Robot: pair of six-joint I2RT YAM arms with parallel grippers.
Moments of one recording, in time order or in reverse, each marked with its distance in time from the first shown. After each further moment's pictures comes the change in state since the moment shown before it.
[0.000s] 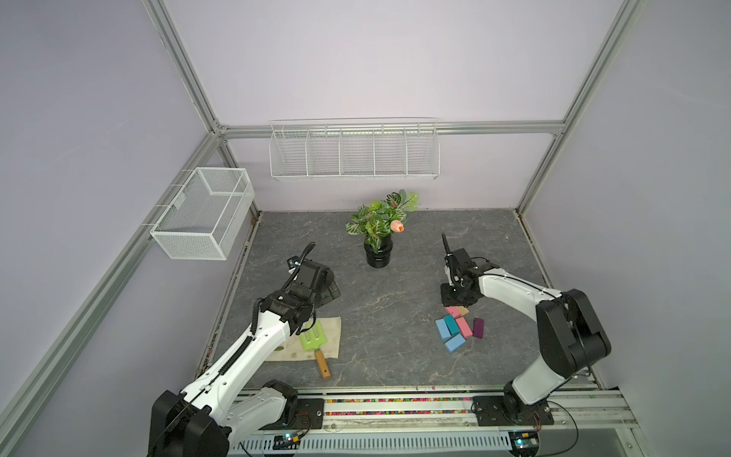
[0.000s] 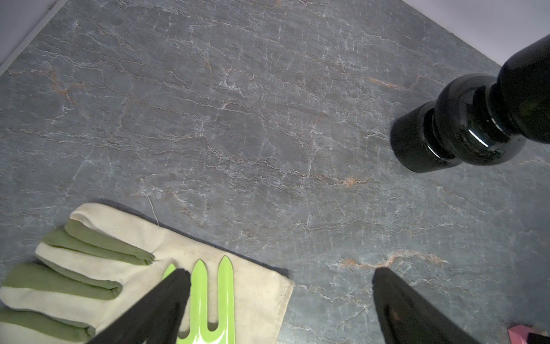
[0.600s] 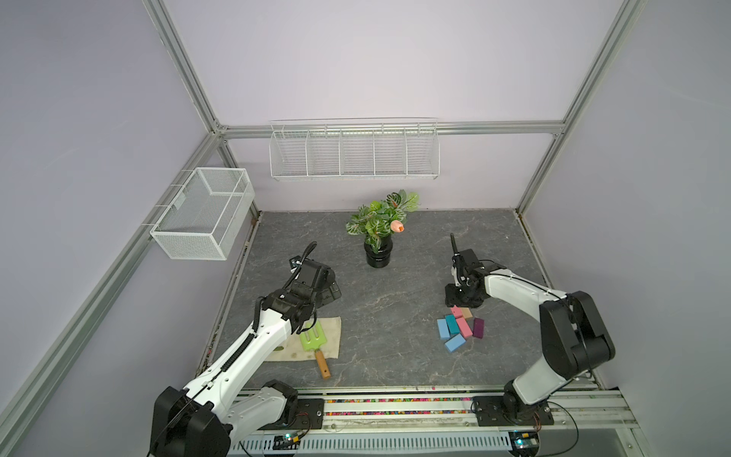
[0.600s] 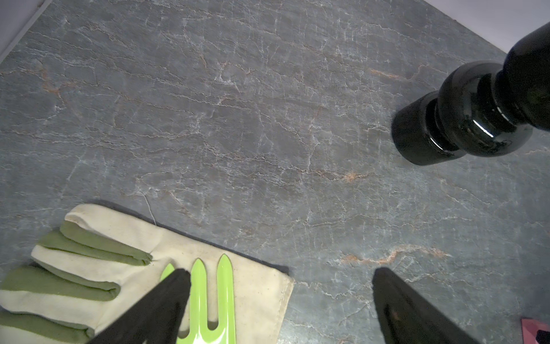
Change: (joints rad) left arm 0.000 0.018 0.008 -0.002 0.017 0.016; right arm -0.057 0.009 -0.018 -0.006 -0.041 0.018
